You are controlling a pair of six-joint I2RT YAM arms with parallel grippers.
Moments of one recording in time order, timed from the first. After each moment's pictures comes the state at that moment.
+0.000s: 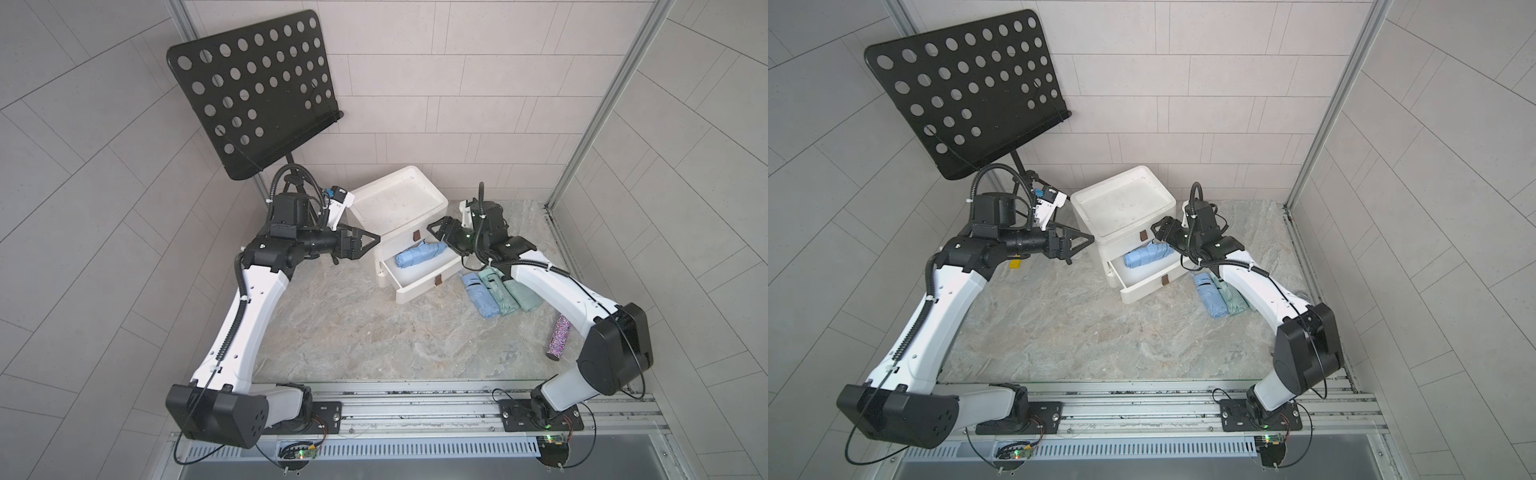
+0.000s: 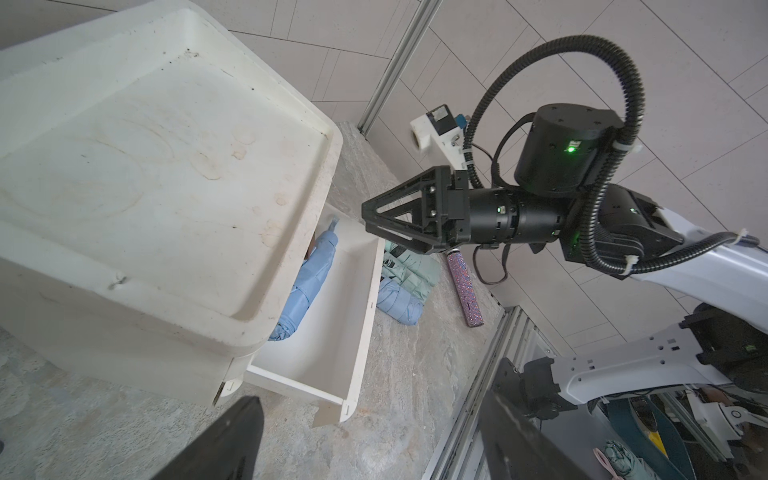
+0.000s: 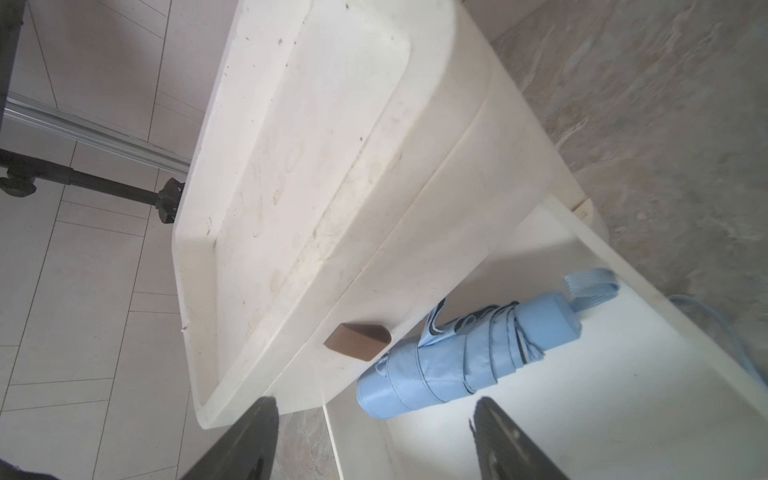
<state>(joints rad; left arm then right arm) -0.14 1.28 1.42 -0.74 0.84 -0.08 0.40 1.52 1.30 -0.29 -0.23 0.86</state>
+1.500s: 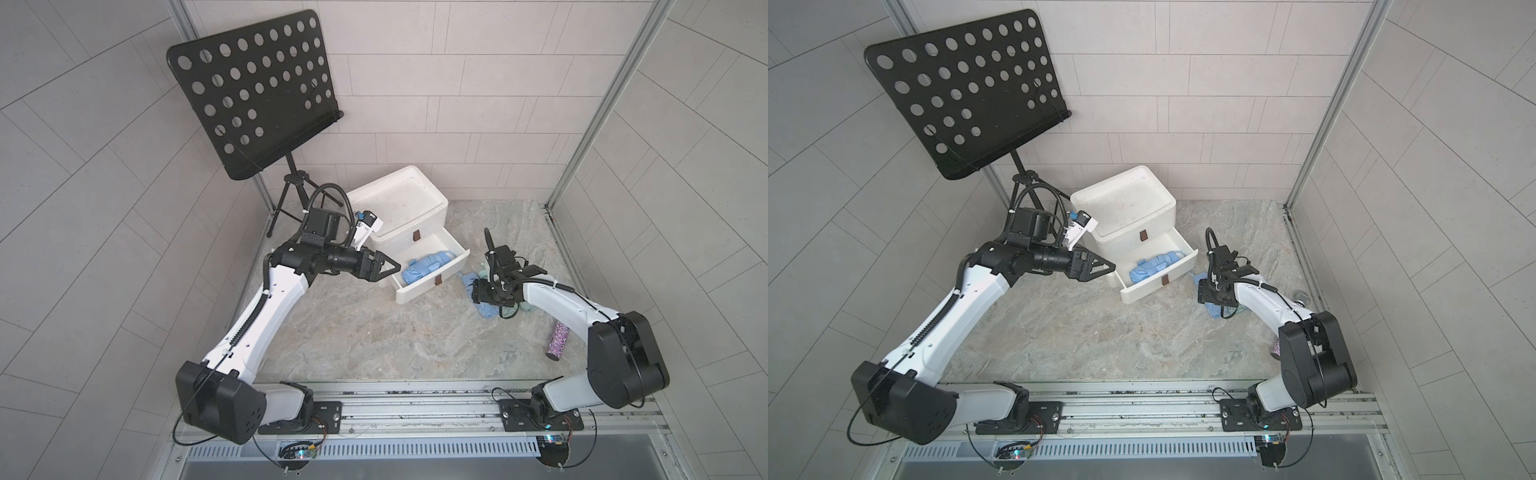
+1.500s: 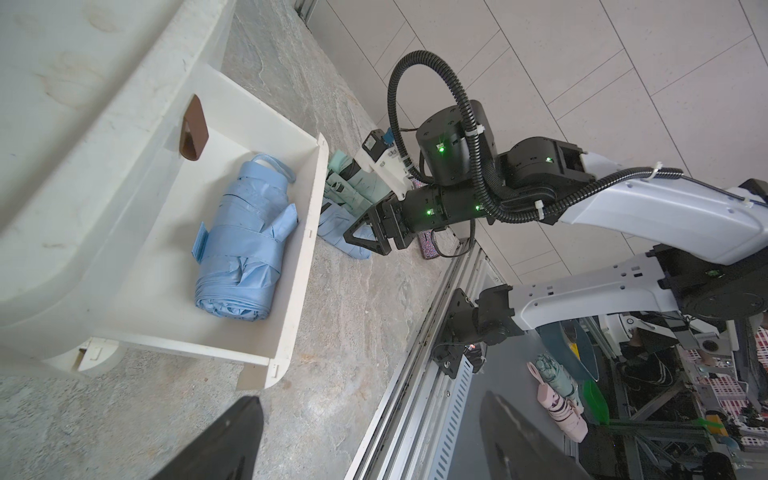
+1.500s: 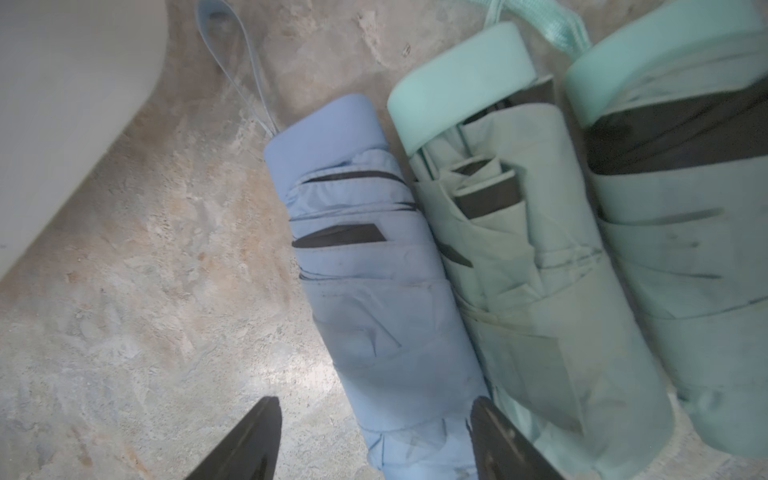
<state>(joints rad) -0.30 1.32 1.31 -0.78 0.89 -0.07 0.25 1.47 0.91 -0.63 0.00 0.39</state>
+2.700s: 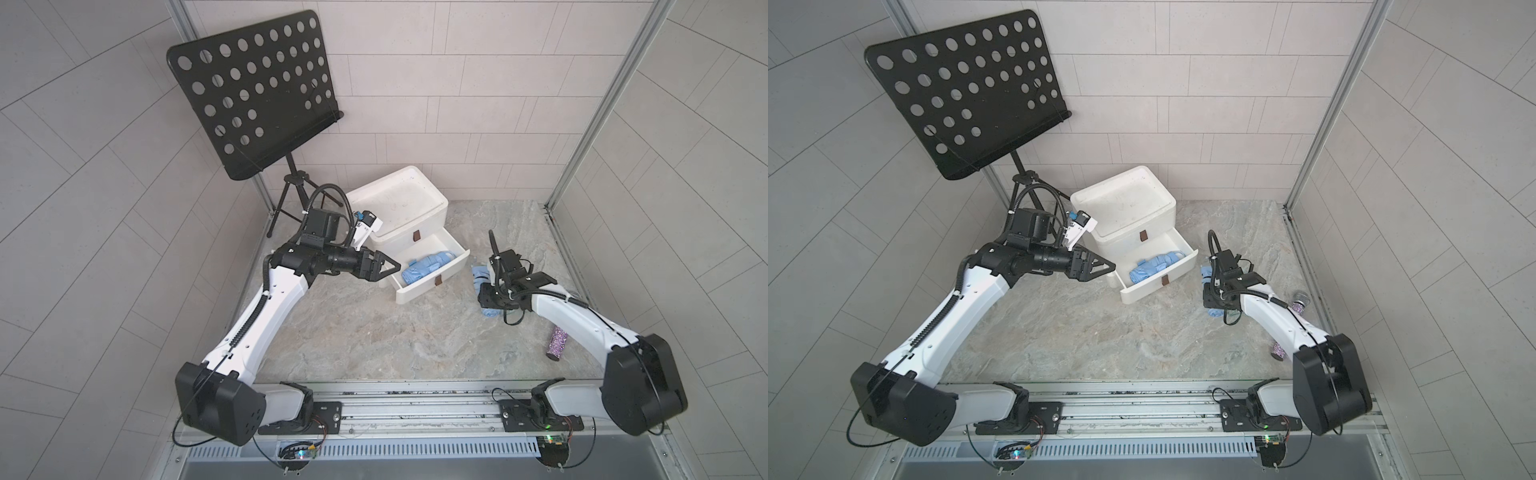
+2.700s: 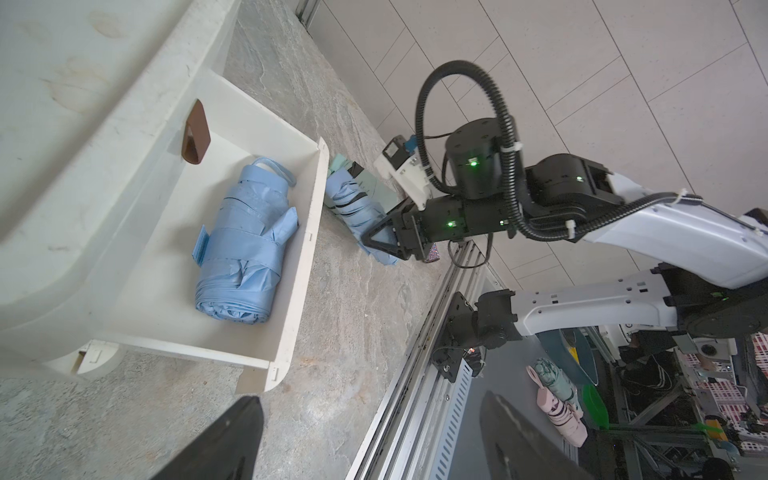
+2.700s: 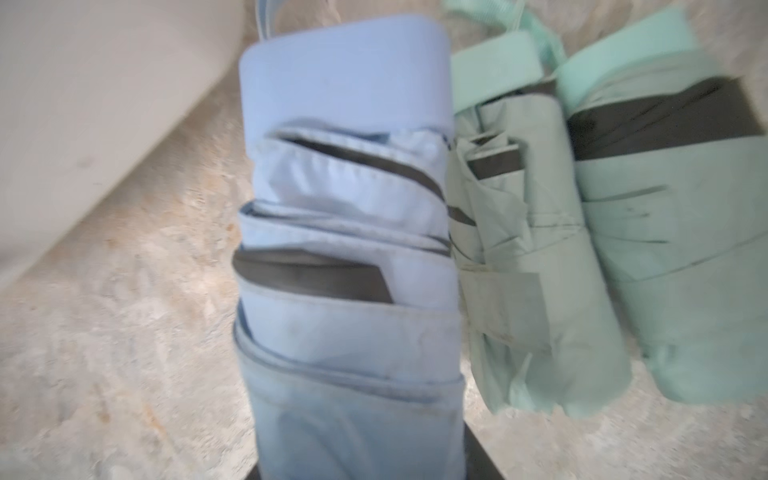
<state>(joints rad) -0.29 1.31 1.30 -0.76 0.90 -0.09 0.28 1.26 0.86 -0.69 0.01 0.38</state>
